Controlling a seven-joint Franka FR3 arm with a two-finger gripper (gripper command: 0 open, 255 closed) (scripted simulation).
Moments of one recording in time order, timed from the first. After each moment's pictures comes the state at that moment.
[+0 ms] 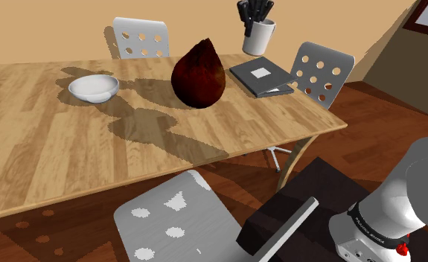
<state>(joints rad) 0.22 0.06 -0.15 -1.47 -0.06 1.60 0.13</state>
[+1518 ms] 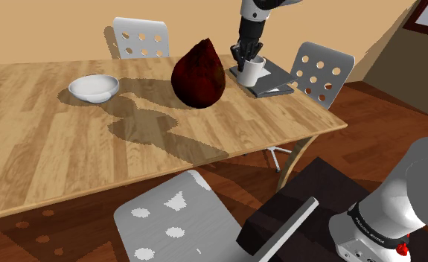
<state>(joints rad) 0.22 0.03 -0.15 -1.82 -0.07 1.92 0.15</state>
